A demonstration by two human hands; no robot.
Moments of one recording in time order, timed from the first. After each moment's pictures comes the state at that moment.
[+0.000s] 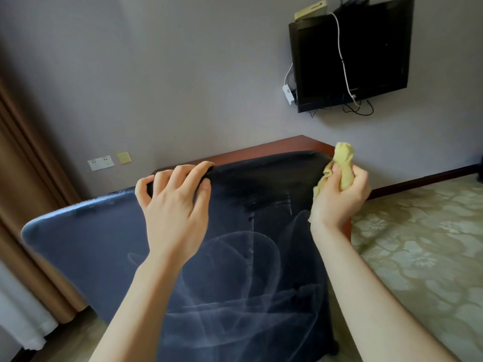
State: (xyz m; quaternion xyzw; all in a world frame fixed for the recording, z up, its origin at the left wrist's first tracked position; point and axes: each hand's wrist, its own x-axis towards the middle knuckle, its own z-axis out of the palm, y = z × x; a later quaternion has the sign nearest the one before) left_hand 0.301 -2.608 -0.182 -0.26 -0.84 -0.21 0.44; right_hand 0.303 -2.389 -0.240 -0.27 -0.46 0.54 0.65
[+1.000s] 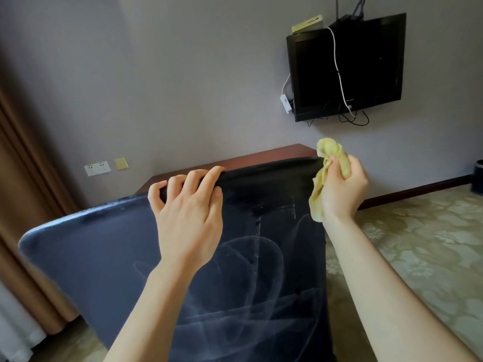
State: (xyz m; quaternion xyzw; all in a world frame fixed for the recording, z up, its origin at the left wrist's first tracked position) left_hand 0.305 -2.590 -0.181 -0.25 -0.86 -0.15 0.42; right_hand 0.305 -2.358 -0.217 -0.25 -0.52 0.53 0.62
